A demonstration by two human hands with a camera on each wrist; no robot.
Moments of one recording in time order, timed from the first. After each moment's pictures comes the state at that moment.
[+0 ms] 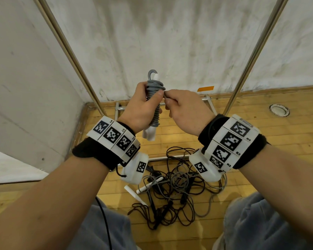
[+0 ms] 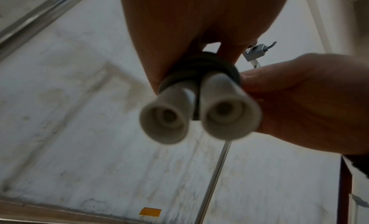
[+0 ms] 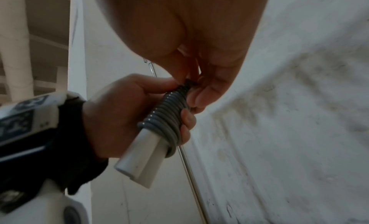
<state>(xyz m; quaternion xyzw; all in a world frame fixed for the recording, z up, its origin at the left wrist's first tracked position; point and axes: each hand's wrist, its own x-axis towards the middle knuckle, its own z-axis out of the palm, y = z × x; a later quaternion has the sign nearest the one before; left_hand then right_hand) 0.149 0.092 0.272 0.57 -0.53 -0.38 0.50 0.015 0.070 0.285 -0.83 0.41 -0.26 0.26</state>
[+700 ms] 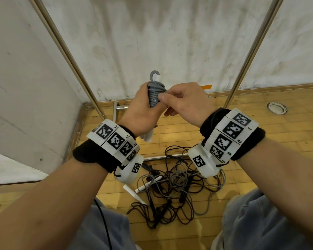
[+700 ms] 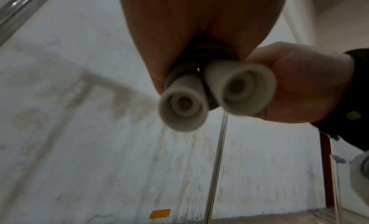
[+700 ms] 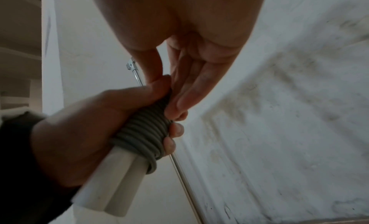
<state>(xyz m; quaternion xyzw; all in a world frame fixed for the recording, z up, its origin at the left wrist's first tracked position) 0.142 0.099 0.272 0.58 -0.60 -0.31 0.45 0.007 0.061 0.284 -0.73 0.43 -0.34 0.40</state>
